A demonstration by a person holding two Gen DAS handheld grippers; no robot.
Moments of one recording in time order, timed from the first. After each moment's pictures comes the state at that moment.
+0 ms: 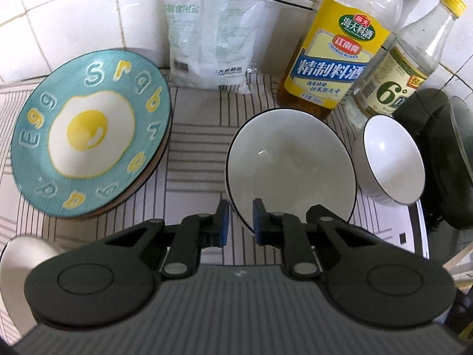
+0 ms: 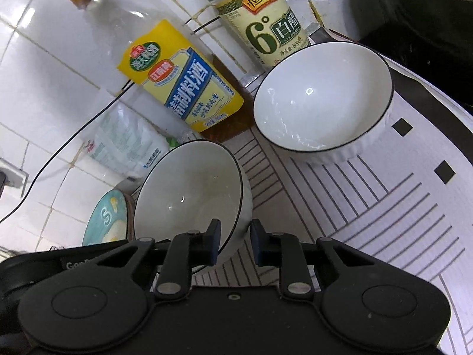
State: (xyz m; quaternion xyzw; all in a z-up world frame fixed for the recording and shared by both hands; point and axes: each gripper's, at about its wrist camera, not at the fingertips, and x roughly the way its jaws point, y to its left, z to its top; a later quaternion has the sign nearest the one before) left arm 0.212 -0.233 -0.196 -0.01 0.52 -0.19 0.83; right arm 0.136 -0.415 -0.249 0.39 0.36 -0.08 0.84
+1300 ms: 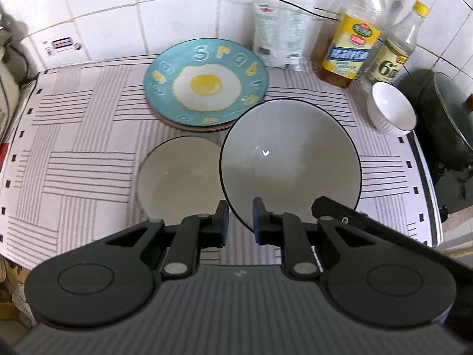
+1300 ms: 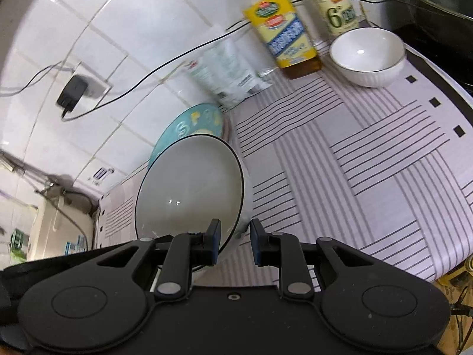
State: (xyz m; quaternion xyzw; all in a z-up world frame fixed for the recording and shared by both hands) left arm 0.105 -0.086 -0.127 0.02 0.51 -0.16 0.84; right arm 0.040 -0.283 -0.186 0.35 0.40 -0.01 0.85
